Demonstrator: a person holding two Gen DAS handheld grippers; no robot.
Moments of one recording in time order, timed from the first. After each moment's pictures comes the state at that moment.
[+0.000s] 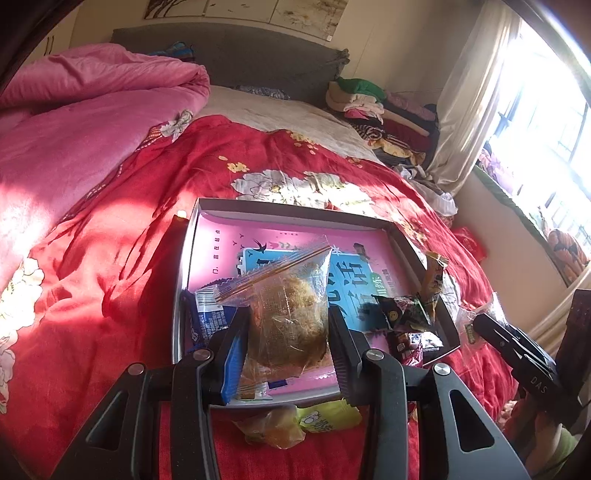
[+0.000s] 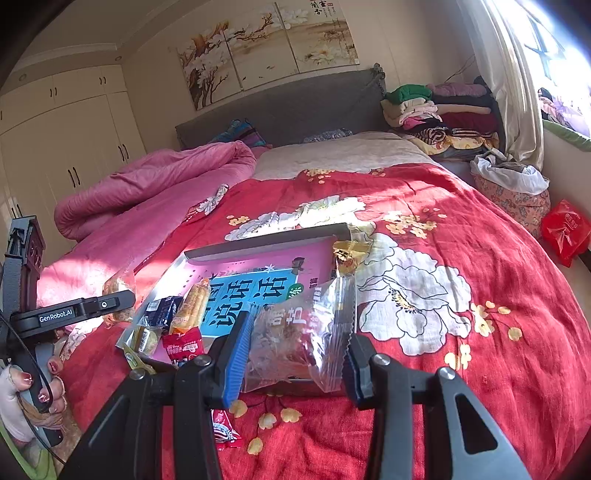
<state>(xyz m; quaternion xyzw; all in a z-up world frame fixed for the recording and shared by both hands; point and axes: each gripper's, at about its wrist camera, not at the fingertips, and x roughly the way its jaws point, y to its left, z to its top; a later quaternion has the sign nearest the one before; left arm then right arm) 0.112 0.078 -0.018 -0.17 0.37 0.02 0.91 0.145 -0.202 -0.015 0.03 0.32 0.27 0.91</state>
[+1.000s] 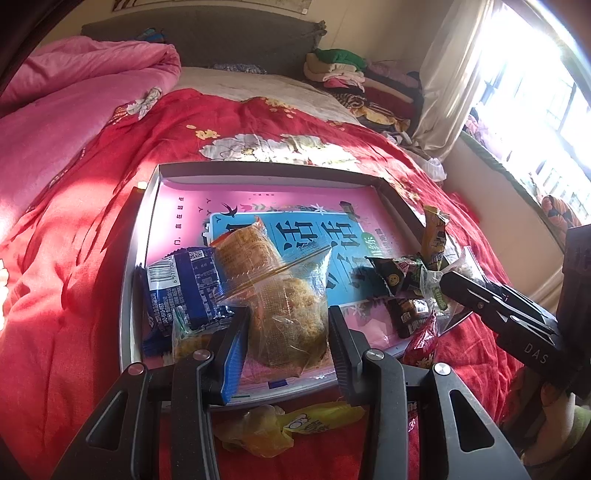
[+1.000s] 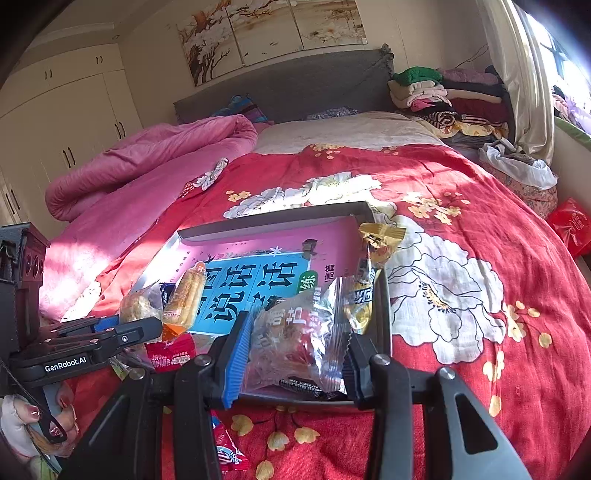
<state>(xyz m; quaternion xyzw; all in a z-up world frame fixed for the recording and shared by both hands) 0.131 0.058 -0.052 -0.14 0.41 -0.02 0.90 0.171 -0.162 -0.035 0.00 0.36 0.27 0.89</state>
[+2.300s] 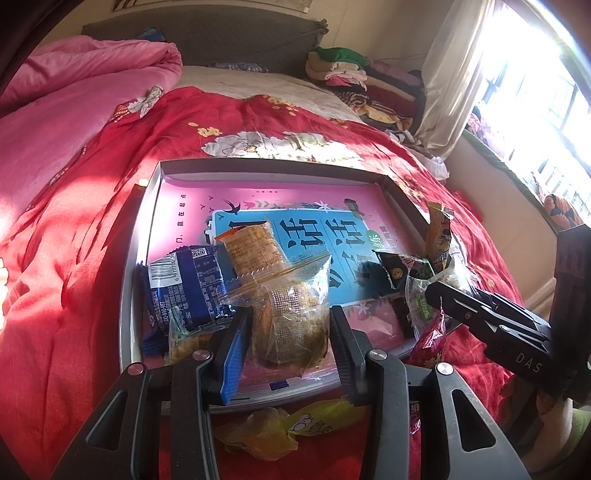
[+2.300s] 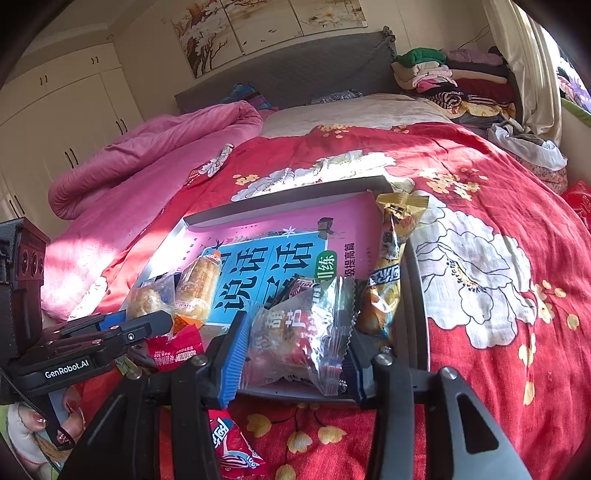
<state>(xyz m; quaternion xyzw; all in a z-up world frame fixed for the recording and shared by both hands) 0.133 0.060 -0.055 -0.14 0.41 -0.01 0.90 0.175 -0.152 -0.051 0.02 0.39 0.28 0.88</state>
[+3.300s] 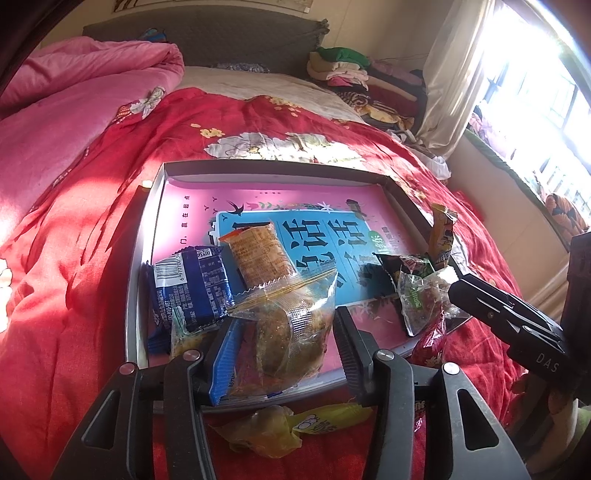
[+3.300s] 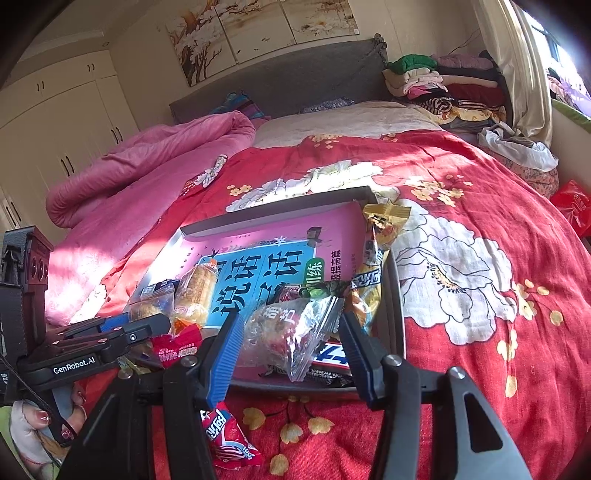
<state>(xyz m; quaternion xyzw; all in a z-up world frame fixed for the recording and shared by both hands) 0.132 0.062 -0.054 -0.14 0.41 -0.01 0.90 0.164 -0.165 -0.039 0.03 0.37 0.27 0.89</state>
